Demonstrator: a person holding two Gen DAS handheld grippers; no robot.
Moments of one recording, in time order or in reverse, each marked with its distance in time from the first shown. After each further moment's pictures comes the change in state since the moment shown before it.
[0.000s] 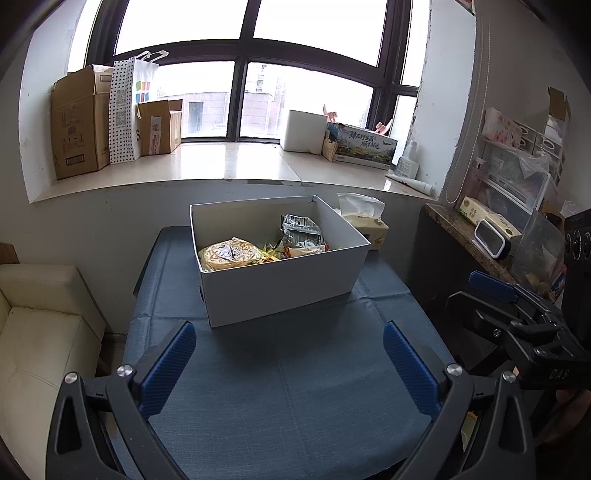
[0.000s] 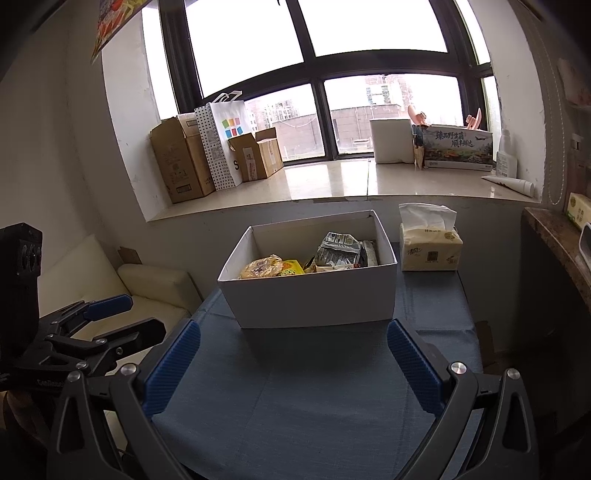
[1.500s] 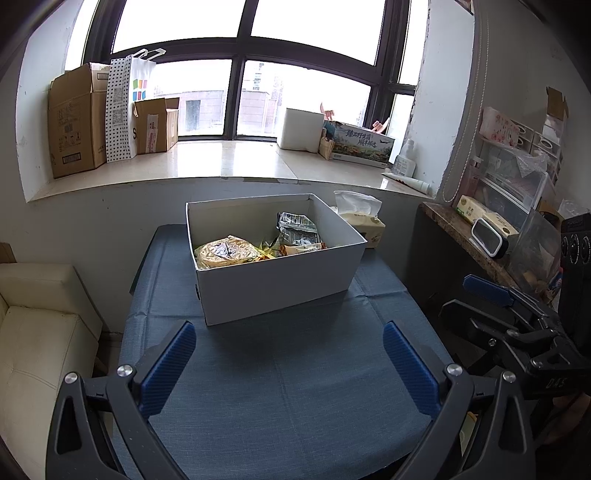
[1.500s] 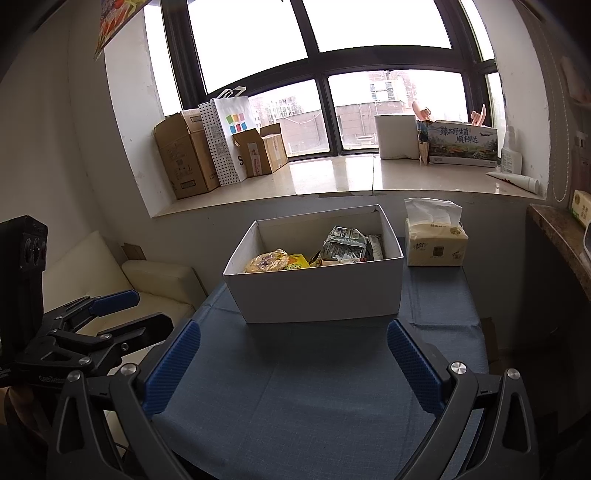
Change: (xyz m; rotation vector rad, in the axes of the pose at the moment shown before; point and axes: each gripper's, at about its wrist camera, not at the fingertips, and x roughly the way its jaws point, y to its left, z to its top) left arm 0.001 0.000 -0.002 -0.001 0.002 -0.016; right arm 0.002 0.003 -0.005 -0.003 0.015 0.015
